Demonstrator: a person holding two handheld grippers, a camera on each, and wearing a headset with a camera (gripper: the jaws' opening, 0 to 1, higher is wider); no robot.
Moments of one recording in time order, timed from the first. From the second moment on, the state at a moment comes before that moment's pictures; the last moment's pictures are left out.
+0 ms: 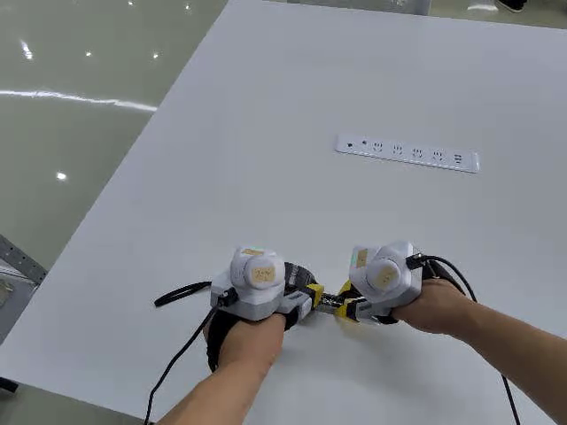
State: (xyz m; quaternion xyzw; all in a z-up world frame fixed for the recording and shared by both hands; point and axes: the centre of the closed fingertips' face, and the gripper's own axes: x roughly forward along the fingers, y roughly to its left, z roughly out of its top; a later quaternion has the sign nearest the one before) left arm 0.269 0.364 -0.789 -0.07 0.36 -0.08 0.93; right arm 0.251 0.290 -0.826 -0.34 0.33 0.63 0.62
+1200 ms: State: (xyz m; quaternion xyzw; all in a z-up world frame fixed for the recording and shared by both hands) left arm 0.269 0.365 -0.789 -0.08 0.37 -0.08 0.92; right arm 0.250 0.316 -0.828 -0.33 0.32 0.63 0.62
